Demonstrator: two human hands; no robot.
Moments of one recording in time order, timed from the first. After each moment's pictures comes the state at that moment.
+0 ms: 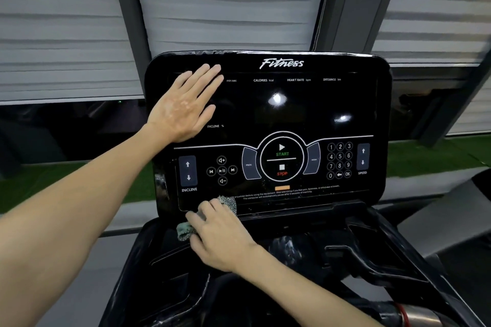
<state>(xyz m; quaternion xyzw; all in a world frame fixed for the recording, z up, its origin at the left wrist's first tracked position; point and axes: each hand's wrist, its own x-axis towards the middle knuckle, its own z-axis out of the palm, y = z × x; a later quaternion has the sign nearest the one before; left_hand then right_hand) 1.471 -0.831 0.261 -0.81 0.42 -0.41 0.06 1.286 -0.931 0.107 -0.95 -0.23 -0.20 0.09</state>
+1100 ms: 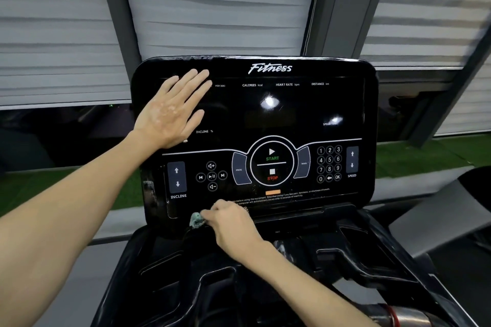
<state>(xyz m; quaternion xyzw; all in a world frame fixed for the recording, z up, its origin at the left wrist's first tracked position) 1.471 -0.831 0.261 -0.81 0.42 -0.41 0.04 1.298 -0.968 0.115 -0.97 -0.13 -0.13 0.16</state>
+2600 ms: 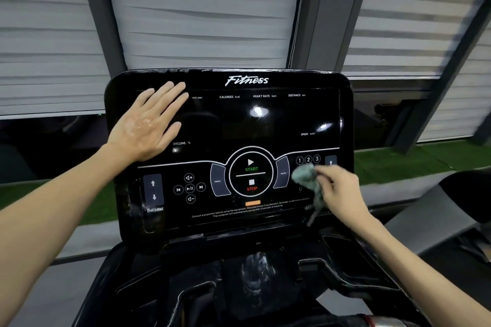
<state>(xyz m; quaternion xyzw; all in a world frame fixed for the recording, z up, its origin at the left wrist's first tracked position) 1.470 -0.833 0.261 -0.81 0.41 -0.41 0.04 1.254 -1.192 0.178 -0.92 0.06 -0.35 0.18</state>
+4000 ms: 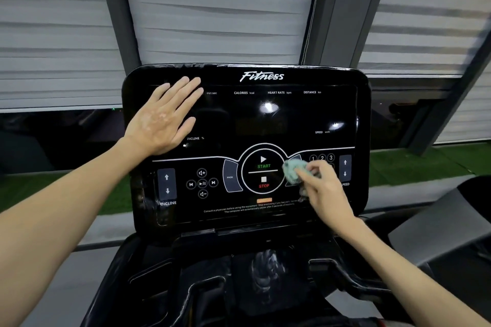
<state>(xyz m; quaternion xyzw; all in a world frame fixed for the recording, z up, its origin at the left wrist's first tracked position) 1.471 -0.832 0.261 -0.81 0.41 -0.41 0.06 1.287 -1.168 0.141 -0.93 -0.05 -0.36 0.10</state>
